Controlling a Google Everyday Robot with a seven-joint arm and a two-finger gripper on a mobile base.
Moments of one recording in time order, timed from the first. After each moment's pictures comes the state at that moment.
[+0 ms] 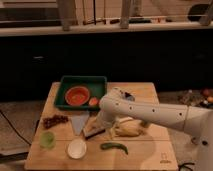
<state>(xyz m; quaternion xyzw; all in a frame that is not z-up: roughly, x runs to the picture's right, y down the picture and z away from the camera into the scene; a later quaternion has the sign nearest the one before) -0.013 0.229 0.784 -0.29 -0.26 -0.38 0.84</state>
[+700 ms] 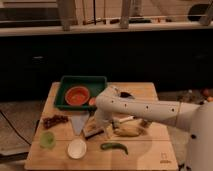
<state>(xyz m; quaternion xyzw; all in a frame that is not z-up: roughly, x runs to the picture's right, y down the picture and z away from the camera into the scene) -0.030 0.225 0.794 -0.32 -0.24 -0.34 0.85</state>
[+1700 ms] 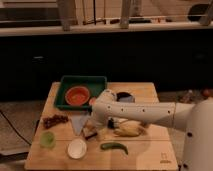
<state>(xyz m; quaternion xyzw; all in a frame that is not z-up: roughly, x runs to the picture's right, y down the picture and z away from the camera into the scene) -0.055 0.232 0.807 -0.30 -0.21 -0.21 0.91</state>
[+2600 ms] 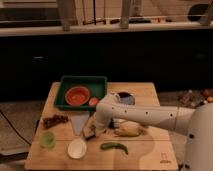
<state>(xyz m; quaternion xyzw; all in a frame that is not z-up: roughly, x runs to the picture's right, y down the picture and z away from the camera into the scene) -0.052 0.242 0.820 -0.31 -0.22 -0.16 0.91</state>
